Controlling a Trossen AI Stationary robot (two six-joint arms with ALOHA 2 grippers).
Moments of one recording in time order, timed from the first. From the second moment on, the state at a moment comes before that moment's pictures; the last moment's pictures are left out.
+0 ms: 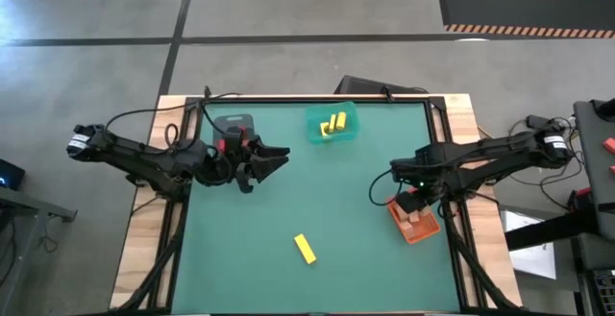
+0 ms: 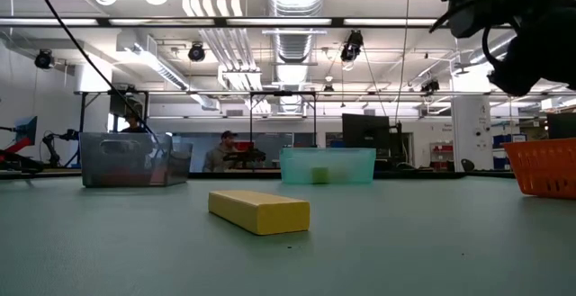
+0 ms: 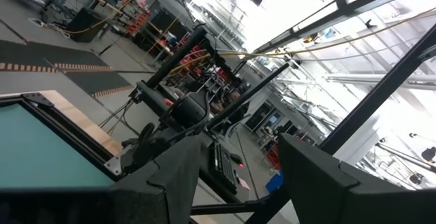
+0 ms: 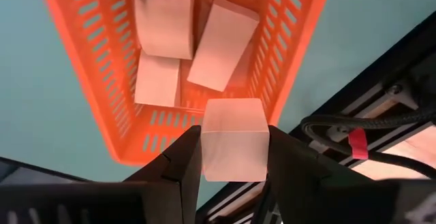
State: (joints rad) left arm -0.23 1.08 0.88 0.46 -0.37 -0.67; right arm 0.00 1.15 0.73 -1.24 -0.43 1.06
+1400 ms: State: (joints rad) left arm -0.22 1.08 0.88 0.46 -0.37 -0.67; right arm 0.10 1.40 1.30 -1.00 -0.17 1.24
